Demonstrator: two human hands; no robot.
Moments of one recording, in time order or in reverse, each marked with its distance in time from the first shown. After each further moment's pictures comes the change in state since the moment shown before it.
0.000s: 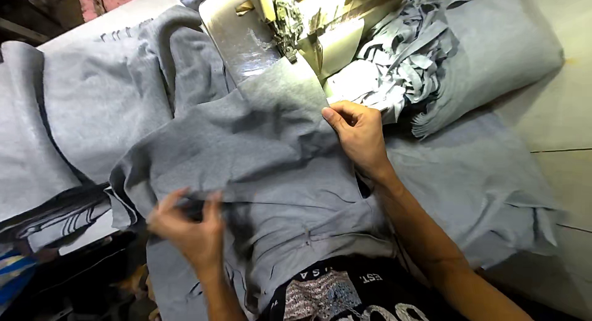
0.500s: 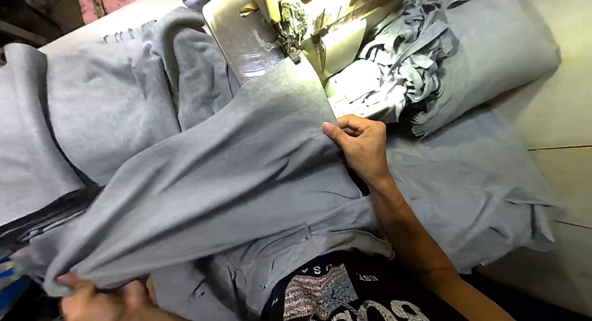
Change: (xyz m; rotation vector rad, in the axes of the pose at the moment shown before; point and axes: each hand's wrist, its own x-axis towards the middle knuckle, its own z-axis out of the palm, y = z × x) left_hand 0.011 -0.100 -0.105 -0.766 0.364 -0.449; right_hand -0.012 0.001 0.007 0.090 0.050 0.046
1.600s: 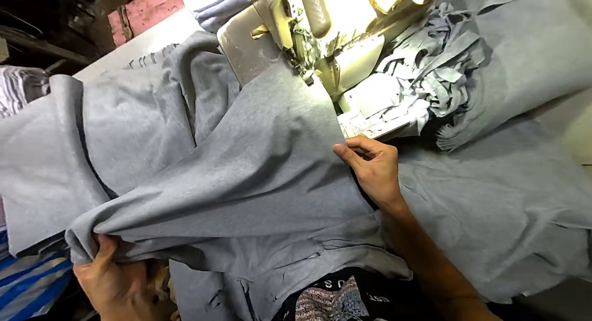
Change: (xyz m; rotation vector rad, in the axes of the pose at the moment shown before) left_hand 0.050 0.036 0.065 0.070 -0.229 0.035; right_hand 0.002 0.014 0.013 0.089 0.027 0.015
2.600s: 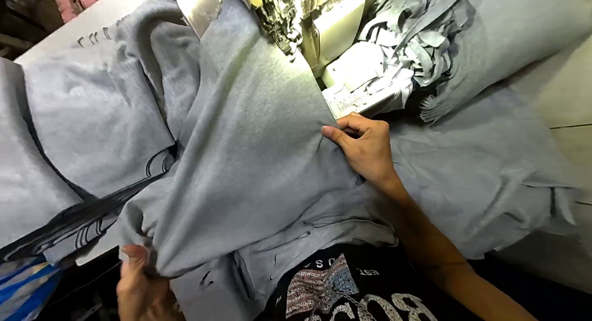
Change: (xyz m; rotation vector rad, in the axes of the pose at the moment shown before) left_hand -0.071 -0.001 0.015 0.050 -0.218 -0.262; right_hand -0.009 -0.008 -0.013 -0.248 -0.032 -0.022
